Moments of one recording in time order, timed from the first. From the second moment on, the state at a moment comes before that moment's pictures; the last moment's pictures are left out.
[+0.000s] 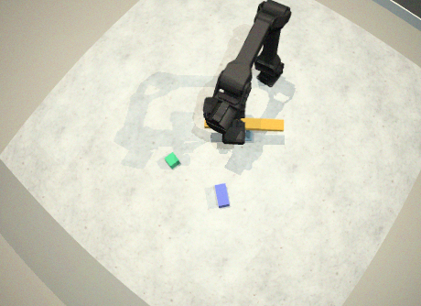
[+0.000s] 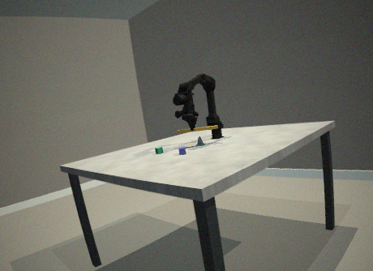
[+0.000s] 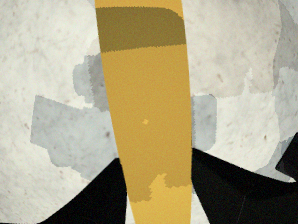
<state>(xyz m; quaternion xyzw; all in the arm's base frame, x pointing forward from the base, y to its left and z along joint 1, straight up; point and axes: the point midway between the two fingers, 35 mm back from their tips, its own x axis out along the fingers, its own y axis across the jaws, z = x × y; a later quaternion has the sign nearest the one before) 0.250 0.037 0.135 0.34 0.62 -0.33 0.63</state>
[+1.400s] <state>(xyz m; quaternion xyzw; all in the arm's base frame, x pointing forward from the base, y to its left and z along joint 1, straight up) 0.244 0.035 0.104 0.35 0.61 -0.34 0.62</state>
